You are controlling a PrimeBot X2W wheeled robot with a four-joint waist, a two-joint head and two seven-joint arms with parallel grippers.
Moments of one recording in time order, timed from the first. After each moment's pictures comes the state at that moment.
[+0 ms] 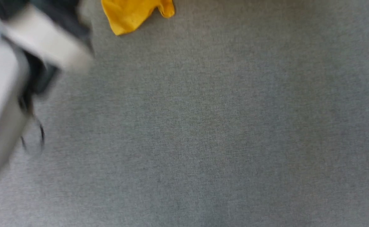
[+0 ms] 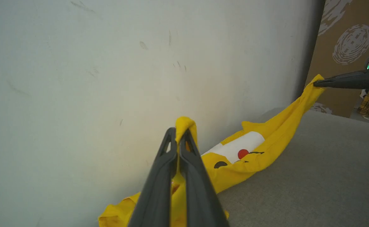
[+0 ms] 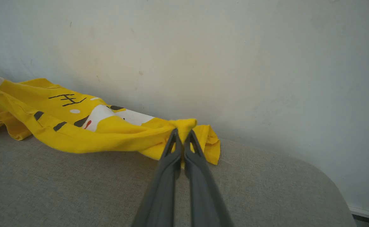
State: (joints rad) left arm -1.08 0.67 -0.67 0.11 -0.63 -0.07 -0.18; right arm -0.96 -0.62 0.36 0.30 0.62 0.13 0.09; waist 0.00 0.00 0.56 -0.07
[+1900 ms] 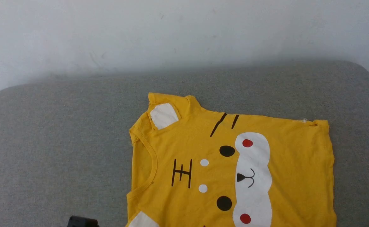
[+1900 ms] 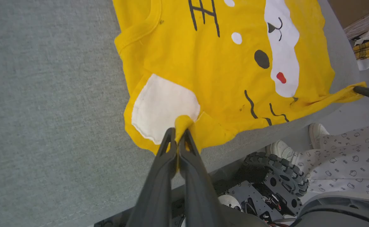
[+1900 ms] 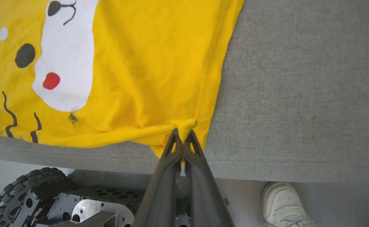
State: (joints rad) left arm 0.08 0.89 -0.87 -0.34 -1.13 0.36 0.10; right arm 0.42 -0.40 -0.06 -0.11 0.60 0.13 0.57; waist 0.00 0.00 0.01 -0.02
